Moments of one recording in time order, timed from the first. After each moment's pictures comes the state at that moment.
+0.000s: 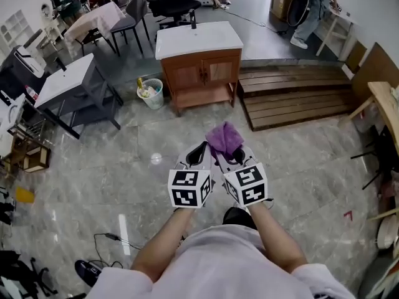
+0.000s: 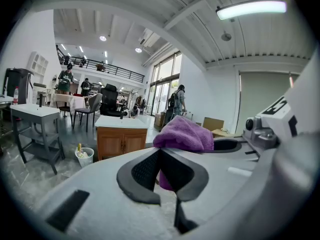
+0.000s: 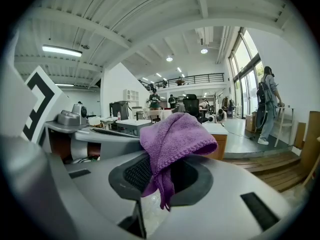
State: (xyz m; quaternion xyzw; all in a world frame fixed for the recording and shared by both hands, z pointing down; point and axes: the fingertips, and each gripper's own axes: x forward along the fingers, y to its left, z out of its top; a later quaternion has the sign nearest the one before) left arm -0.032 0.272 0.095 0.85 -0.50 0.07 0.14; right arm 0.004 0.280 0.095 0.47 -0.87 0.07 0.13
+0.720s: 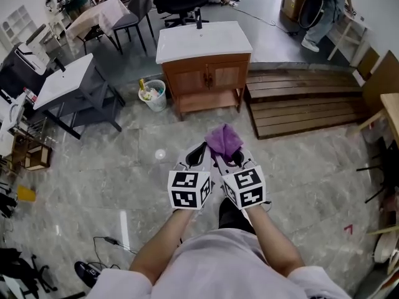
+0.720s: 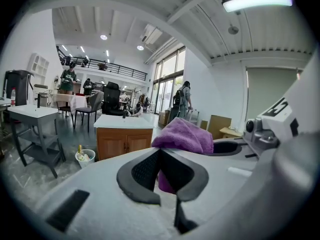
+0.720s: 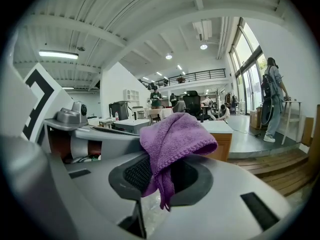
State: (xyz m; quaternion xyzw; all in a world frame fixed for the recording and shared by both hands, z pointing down) left arm -0.025 0.162 0.114 0.84 -0.51 0.08 0.15; right arm 0.009 0.169 0.118 0.45 -0.88 0.09 0.13
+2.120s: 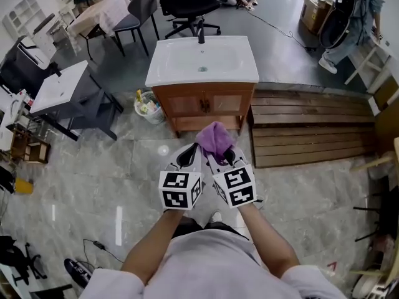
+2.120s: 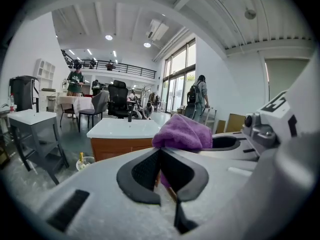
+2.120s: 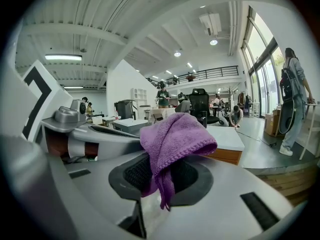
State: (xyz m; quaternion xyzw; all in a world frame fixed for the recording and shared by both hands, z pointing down) left arm 0.024 -0.082 0.112 0.80 -0.57 0.10 0.15; right arm 0.060 -0.083 0.113 0.39 -0.91 0.07 0.14
